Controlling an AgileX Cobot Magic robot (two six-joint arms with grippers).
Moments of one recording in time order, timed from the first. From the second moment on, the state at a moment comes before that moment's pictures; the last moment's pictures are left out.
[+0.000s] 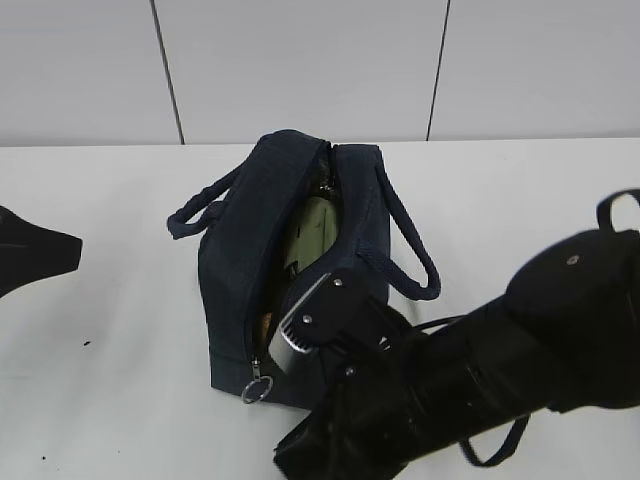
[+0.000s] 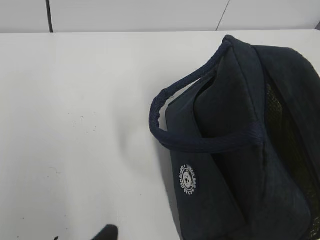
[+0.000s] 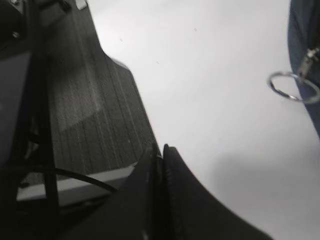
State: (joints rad) left arm -0.31 0.96 -0.61 -0.44 0.47 0.35; right arm 0.69 1.65 -0.72 1.44 0.53 -1.57
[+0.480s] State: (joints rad) left arm -0.31 0.96 -0.61 -0.44 0.47 0.35; right arm 0.89 1.50 -0.57 0.50 -0.15 -0.41
